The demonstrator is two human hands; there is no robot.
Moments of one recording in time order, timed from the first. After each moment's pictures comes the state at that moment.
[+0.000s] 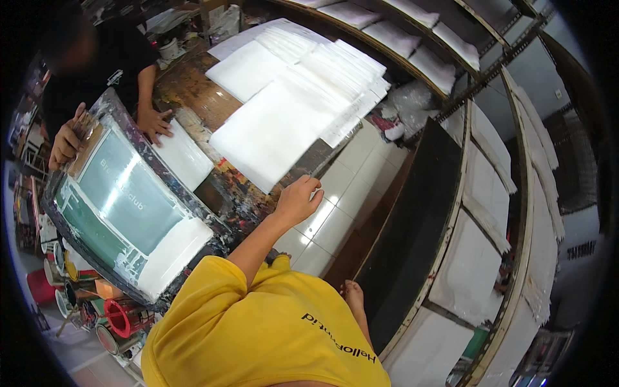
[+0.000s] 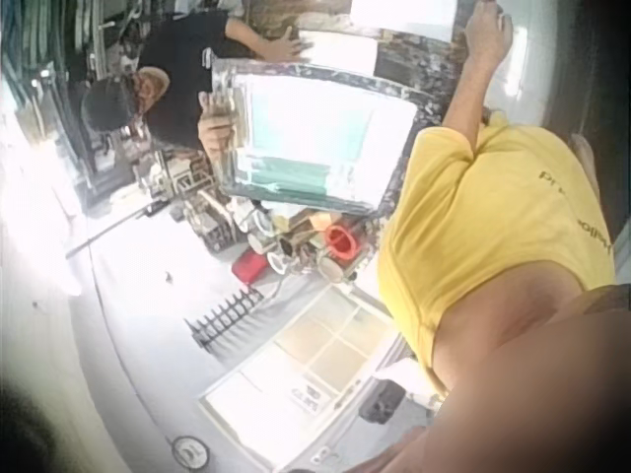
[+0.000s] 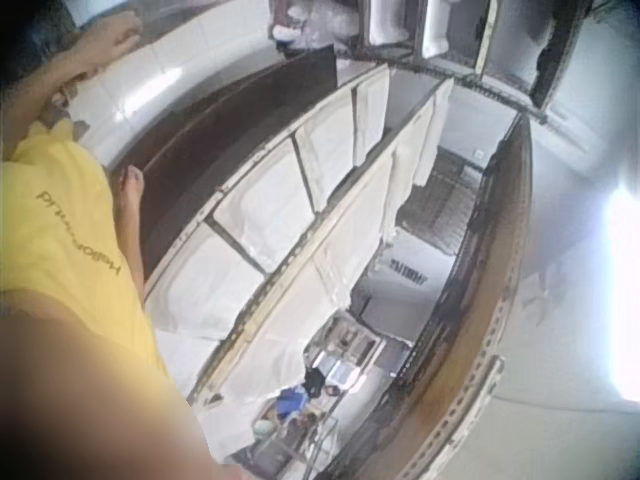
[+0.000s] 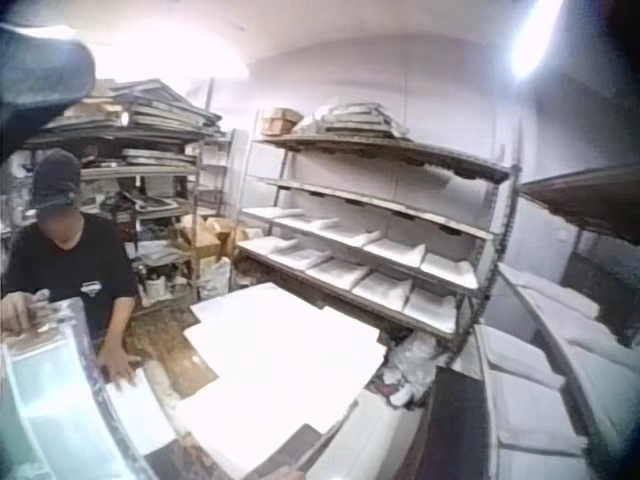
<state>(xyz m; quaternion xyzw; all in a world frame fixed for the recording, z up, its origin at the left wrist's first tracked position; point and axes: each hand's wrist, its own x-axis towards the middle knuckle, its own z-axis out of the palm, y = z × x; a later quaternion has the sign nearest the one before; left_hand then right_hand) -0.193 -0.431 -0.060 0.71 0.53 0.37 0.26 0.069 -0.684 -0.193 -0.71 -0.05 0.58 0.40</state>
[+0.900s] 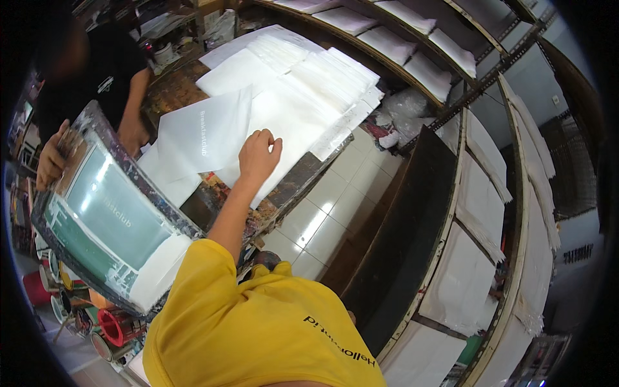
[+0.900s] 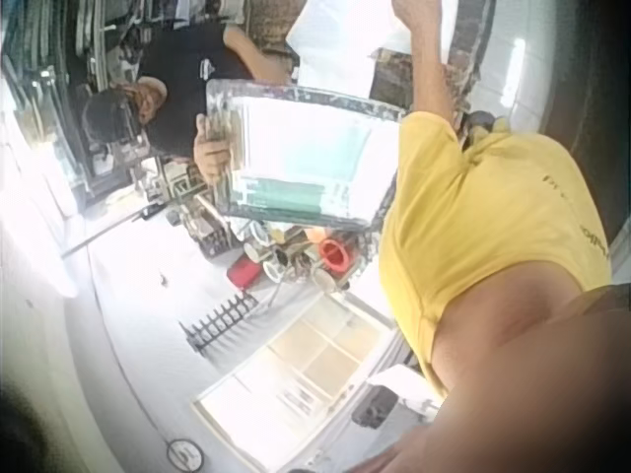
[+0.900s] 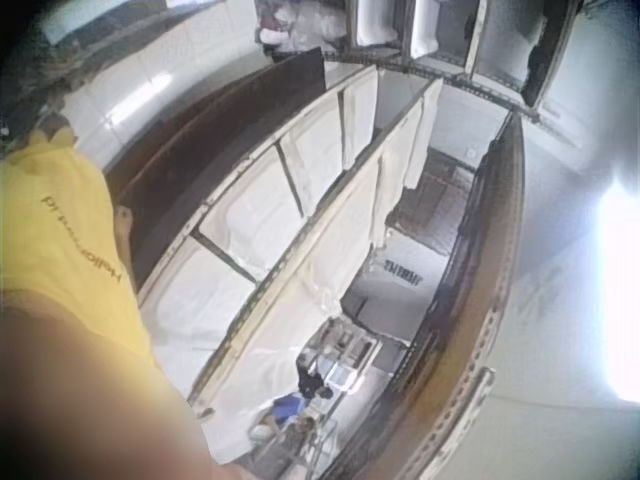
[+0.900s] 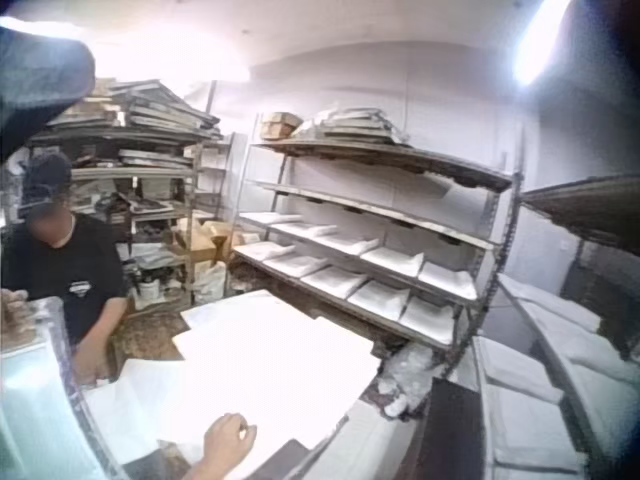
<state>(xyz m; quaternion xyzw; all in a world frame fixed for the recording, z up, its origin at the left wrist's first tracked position) -0.254 -0.320 -0.020 0.63 0.66 0.41 0.06 0.132 -0.773 -0.297 -0.83 -0.21 0.46 0.24</state>
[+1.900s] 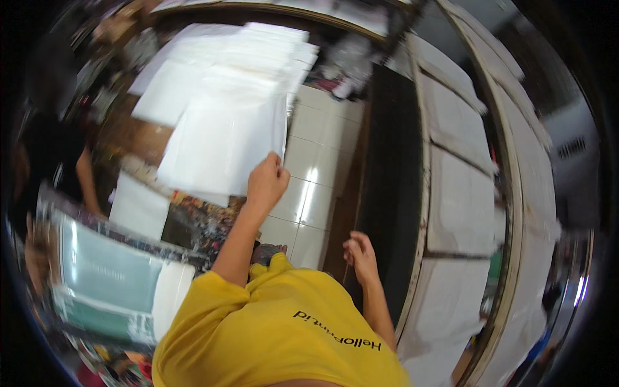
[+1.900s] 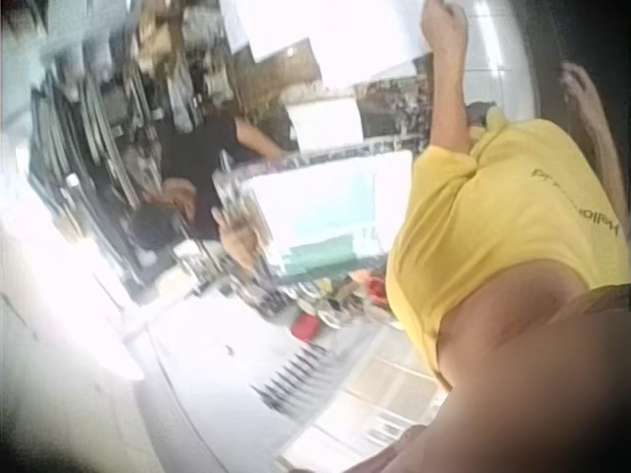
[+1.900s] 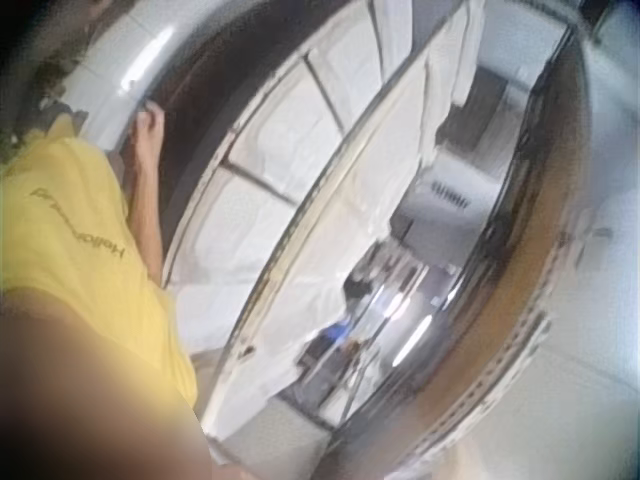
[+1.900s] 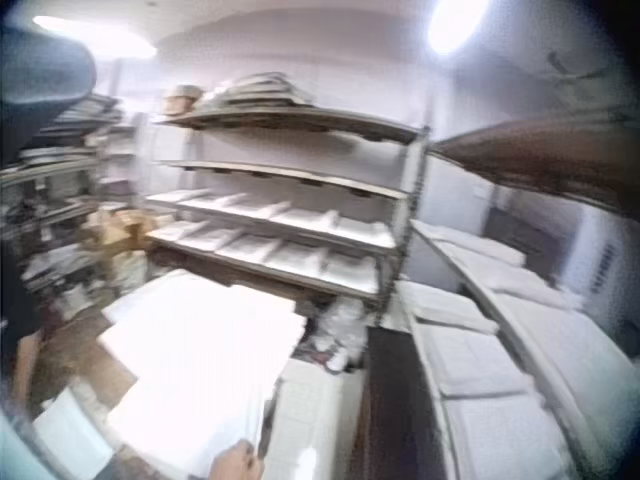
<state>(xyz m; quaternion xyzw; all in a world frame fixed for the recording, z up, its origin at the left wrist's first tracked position) -0.156 -0.382 -0.031 0.73 0.54 0.31 0.29 0.055 -0.628 -0.082 -0.66 -0.21 0.51 0.50</state>
